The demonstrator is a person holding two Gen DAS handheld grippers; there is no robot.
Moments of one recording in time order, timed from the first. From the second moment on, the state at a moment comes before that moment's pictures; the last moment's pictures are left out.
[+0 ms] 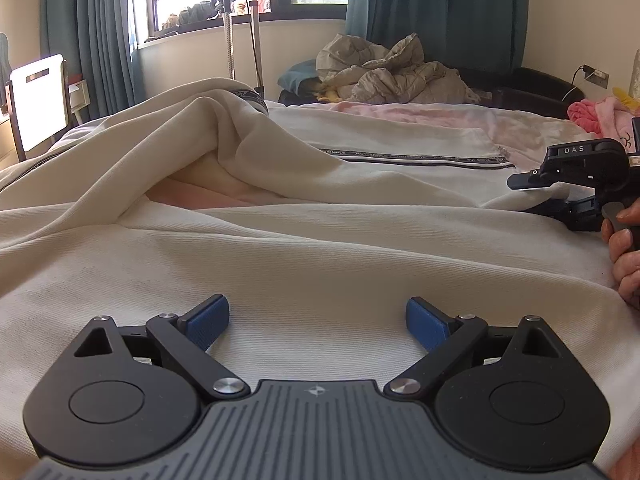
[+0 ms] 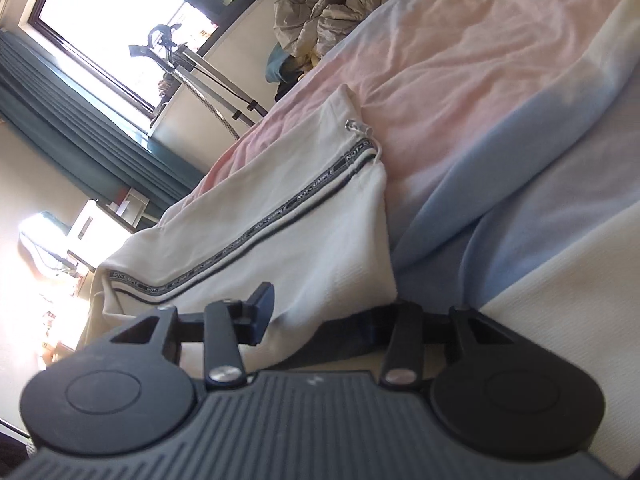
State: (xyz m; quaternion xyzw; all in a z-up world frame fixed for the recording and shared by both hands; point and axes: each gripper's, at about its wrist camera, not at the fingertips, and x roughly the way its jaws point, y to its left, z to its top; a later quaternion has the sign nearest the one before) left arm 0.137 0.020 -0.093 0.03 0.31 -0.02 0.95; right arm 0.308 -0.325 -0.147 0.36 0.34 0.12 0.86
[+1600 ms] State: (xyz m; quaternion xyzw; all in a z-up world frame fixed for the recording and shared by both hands) left arm 0.131 0.023 -0.074 -0.04 0.29 -0.04 0.95; right arm 0.253 -0.475 -0.122 0.34 0.29 -0.14 0.88
